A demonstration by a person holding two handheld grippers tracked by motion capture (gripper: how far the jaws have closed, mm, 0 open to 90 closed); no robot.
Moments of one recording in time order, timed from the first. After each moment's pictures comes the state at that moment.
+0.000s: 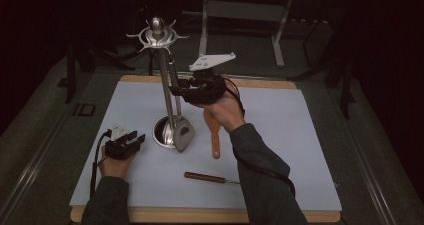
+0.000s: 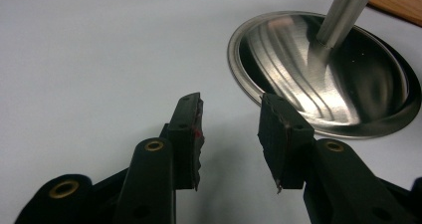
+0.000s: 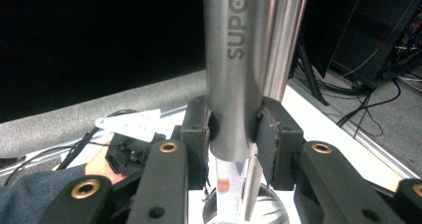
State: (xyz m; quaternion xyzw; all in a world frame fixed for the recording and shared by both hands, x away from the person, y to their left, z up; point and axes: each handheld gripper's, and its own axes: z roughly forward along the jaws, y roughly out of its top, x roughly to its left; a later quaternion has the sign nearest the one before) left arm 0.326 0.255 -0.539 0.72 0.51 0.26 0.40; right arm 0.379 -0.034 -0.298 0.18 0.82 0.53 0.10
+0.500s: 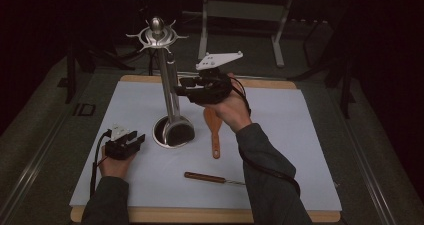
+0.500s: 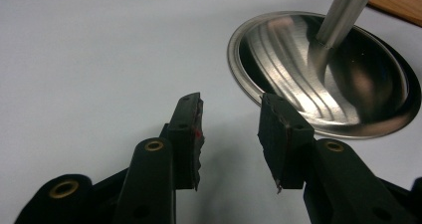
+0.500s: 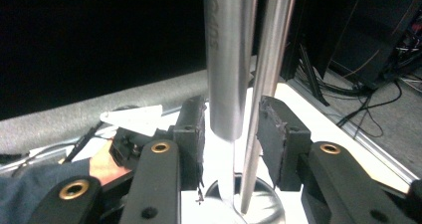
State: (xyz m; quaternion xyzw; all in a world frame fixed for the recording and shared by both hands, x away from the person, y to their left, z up) left arm 0.325 0.255 -0.539 0.72 0.51 0.26 0.40; right arm 0.377 -0.048 -0.293 0.18 0.83 0.53 0.10
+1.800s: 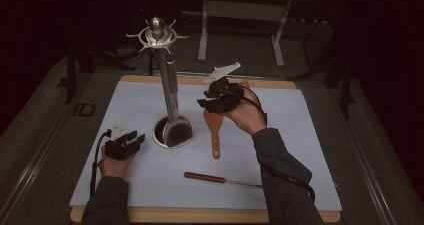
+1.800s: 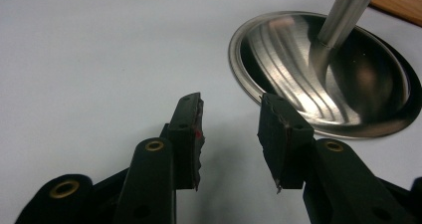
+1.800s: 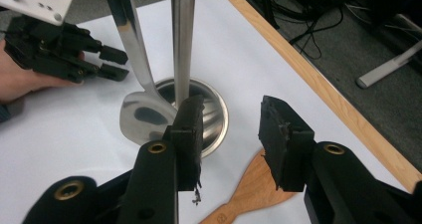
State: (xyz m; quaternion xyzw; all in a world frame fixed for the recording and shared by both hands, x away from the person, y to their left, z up) left arm 0.326 0.256 -0.539 0.72 0.51 0.25 0.40; right arm 0.389 -0.073 -0.329 0.22 0.89 0.37 0.17
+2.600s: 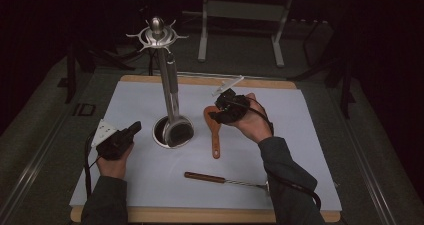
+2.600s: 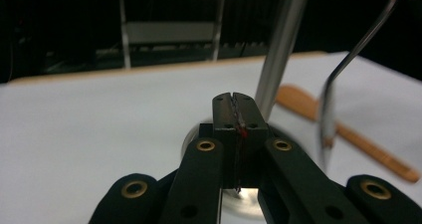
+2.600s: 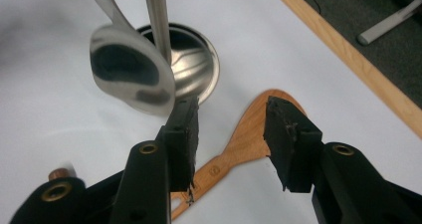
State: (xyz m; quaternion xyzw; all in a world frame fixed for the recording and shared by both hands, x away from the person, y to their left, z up) left arm 0.297 0.253 -0.485 0.64 0.44 0.29 0.55; right arm 0.395 -0.095 -0.371 0.25 0.90 0.31 0.16
